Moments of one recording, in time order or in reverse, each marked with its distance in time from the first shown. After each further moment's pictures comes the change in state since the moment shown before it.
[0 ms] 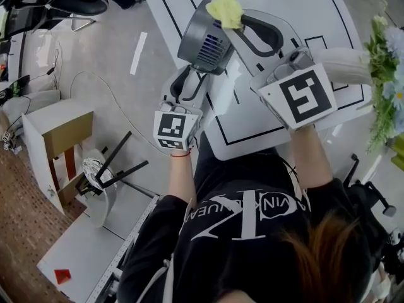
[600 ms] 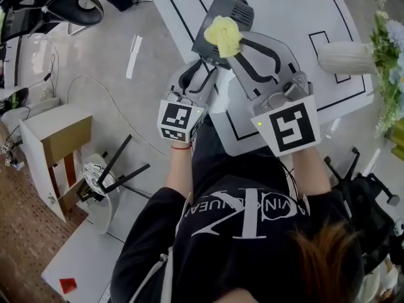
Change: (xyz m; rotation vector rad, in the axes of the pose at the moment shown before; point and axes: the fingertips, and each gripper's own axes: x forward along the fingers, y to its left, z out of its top) left arm -0.006 0.003 0.000 0.014 -0.016 -0.146; right arm -0.005 0.067 0.001 -0.198 0.055 -0.054
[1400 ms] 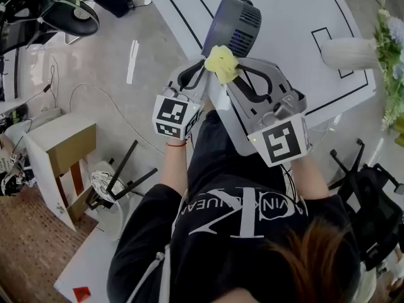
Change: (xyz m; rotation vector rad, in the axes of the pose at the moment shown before) left arm -0.002 0.025 0.005 0.023 0.044 -0.095; right arm 0.003 0.049 -0.028 -0.046 0.097 0.031
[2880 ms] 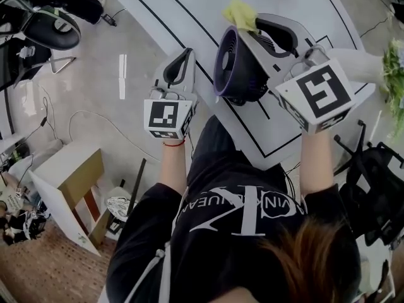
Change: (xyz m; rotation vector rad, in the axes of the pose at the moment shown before) left arm 0.042 0.108 0.067 0.036 -0.144 0.022; right arm 0.074 -0.142 0.005 0.322 0.166 -0.135
